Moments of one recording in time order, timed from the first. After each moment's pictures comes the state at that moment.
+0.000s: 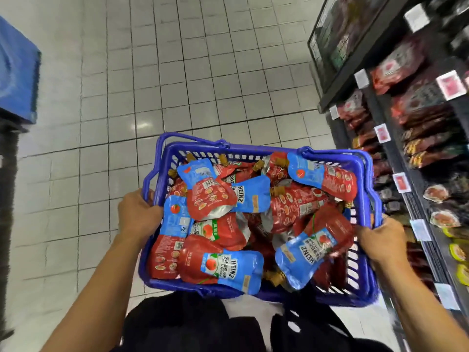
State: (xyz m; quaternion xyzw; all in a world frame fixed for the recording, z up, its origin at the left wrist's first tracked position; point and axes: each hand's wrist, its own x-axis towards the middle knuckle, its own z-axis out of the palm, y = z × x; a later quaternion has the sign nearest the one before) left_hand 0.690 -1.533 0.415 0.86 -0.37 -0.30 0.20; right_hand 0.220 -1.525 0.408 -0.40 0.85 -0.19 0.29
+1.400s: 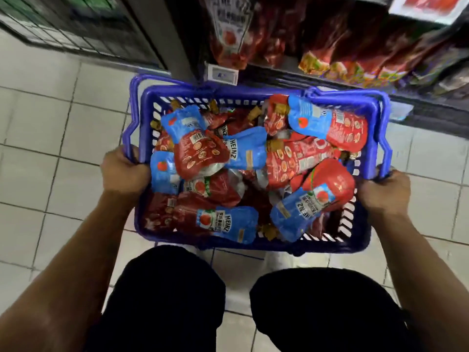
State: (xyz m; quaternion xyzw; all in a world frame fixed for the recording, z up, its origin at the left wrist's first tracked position) left_hand 0.316 -2.309 -0.167 0.48 -0.79 -0.39 0.04; right_hand 0.128 -1.866 -0.173 0.19 0.92 -0.33 0.13
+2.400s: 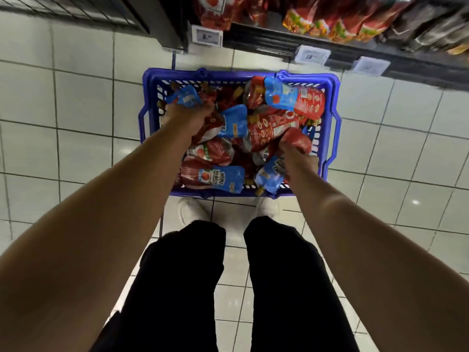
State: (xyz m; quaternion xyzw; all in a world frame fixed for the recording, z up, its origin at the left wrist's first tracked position) left_hand 0.199 -2.235 -0.130 0.59 -0.62 -0.48 -0.19; right_hand 0.186 -1.973 -0.125 0.47 0.73 -0.38 0.33
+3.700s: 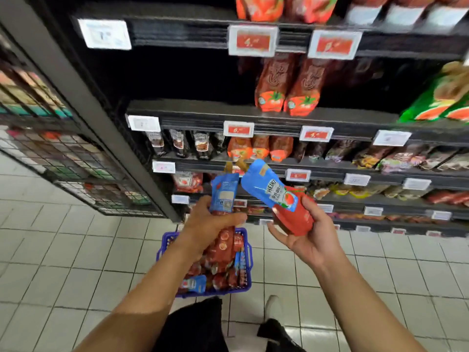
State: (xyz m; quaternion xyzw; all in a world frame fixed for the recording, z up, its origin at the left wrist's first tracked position) left_hand 0.201 -2.023 0.511 0.28 -0.67 -0.68 -0.09; right_hand 0.133 -1.794 0.501 0.22 0.33 -0.86 0.32
